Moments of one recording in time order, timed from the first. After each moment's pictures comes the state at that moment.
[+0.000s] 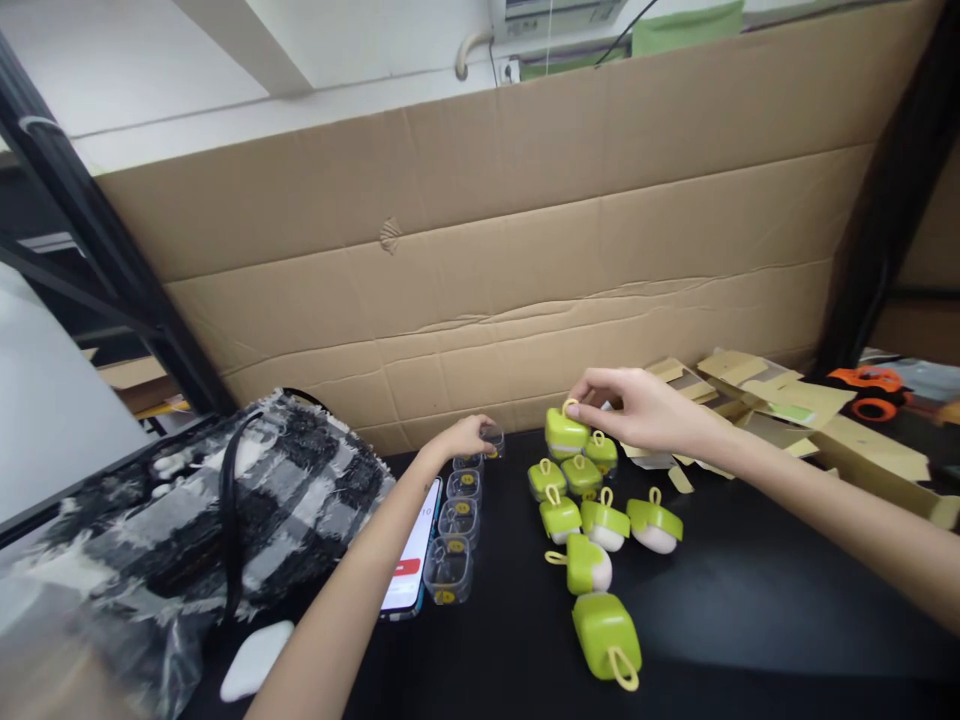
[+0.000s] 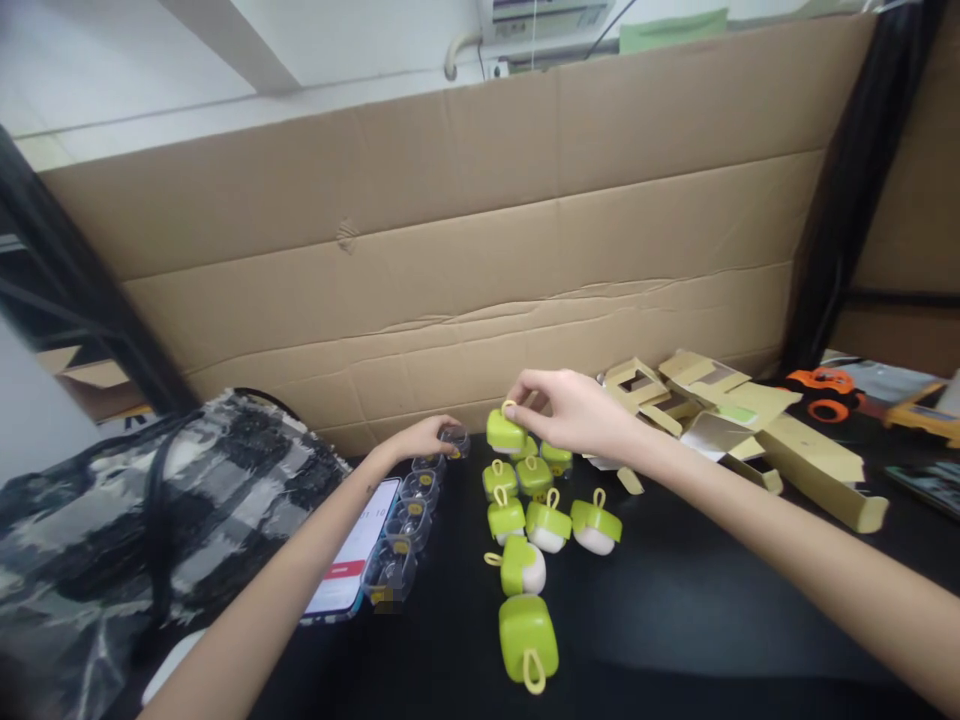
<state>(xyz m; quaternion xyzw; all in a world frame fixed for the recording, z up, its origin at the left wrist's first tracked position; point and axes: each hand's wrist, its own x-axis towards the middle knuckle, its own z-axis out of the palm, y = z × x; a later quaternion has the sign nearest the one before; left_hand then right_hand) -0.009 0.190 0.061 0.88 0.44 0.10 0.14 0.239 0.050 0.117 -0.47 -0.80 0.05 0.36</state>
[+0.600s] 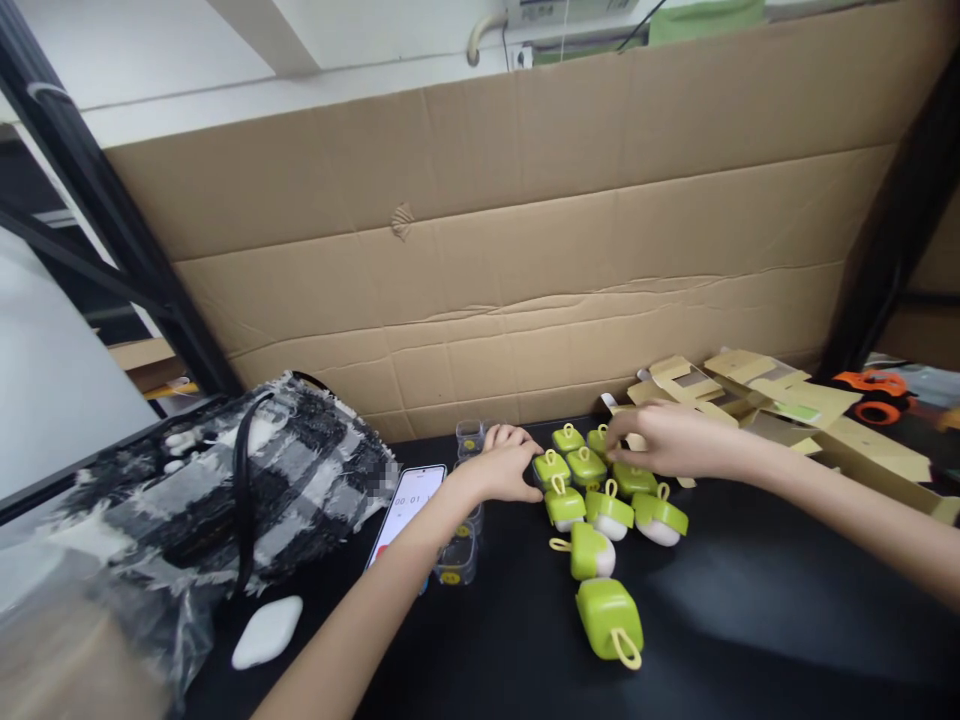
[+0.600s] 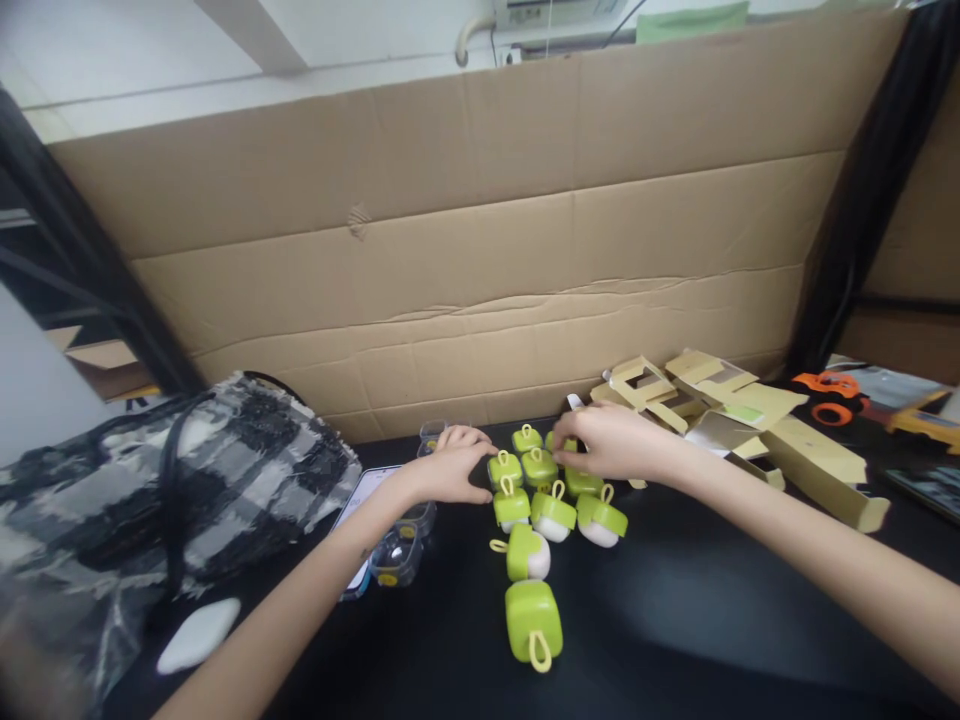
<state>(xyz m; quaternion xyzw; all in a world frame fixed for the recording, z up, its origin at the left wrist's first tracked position) 0.024 0.097 0.067 0.92 0.37 0.06 0.07 0.260 0.049 0.087 -0.48 -0.87 -0.03 0.11</state>
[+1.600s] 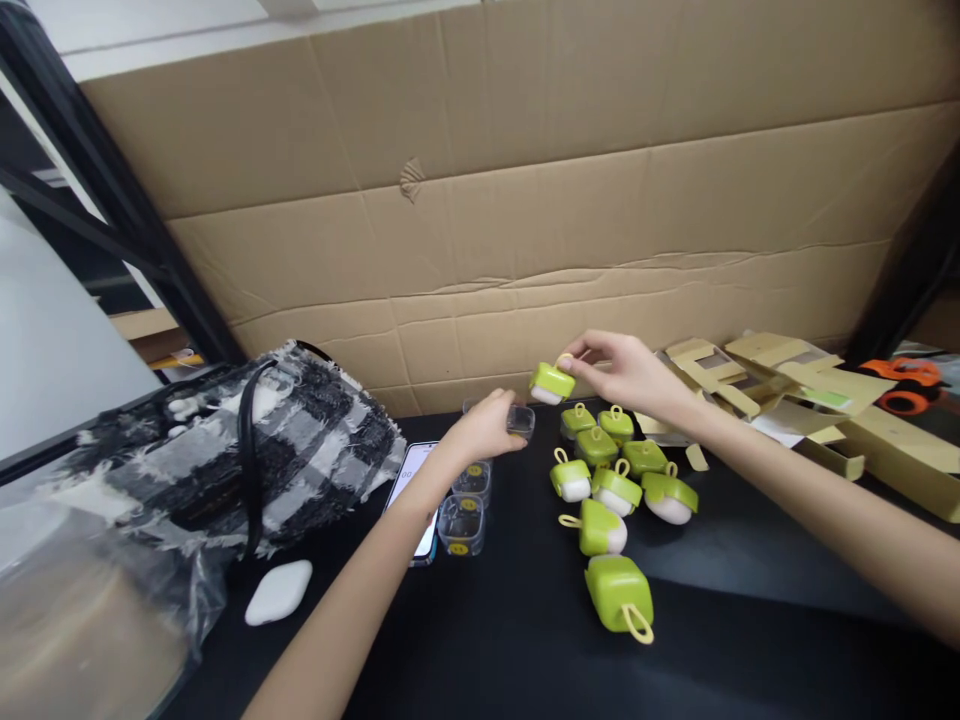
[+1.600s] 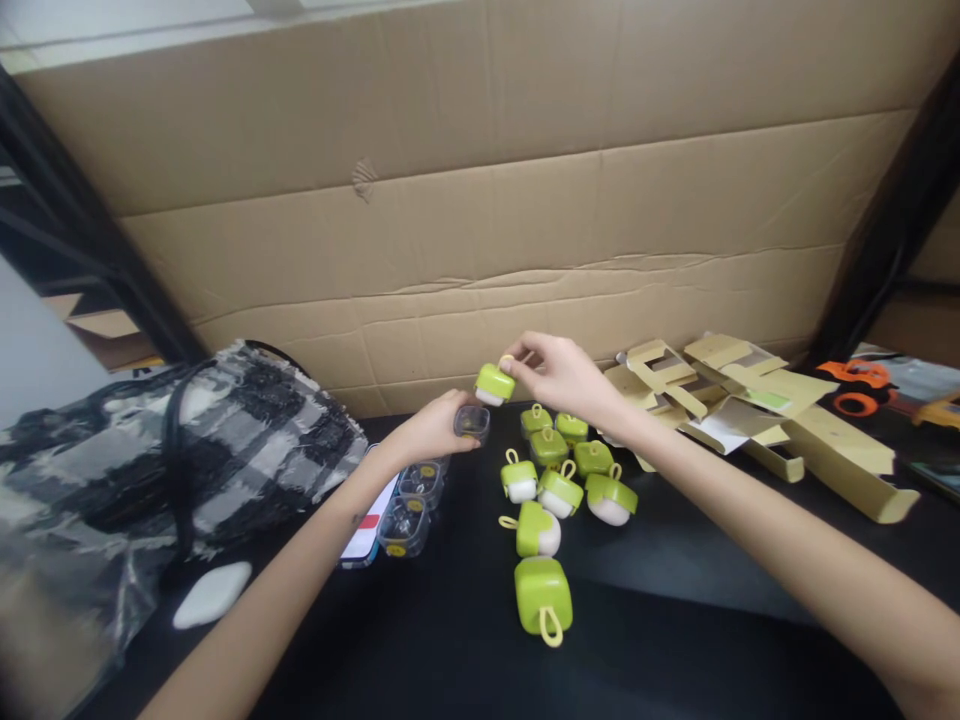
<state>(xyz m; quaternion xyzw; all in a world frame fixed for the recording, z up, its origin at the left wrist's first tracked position) 0.001 0.118 0.066 0.90 0.40 0.17 0.06 0.207 0.083 0.102 -0.48 -0.77 0.03 0.42</state>
